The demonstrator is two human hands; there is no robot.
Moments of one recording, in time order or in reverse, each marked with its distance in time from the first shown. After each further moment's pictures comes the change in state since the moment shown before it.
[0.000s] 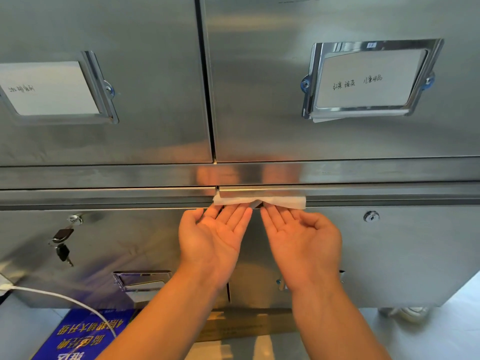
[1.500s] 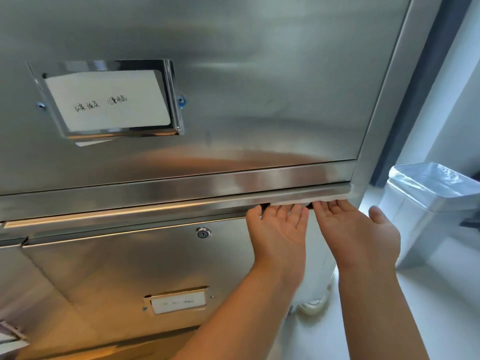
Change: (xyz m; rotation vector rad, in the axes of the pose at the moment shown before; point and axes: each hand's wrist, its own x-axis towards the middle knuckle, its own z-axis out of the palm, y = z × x) left_hand 0.021 -0.310 0.173 -0.076 -0.053 -0.283; right_hand -0.007 -0.323 -0.077 0.130 0.063 -0.312
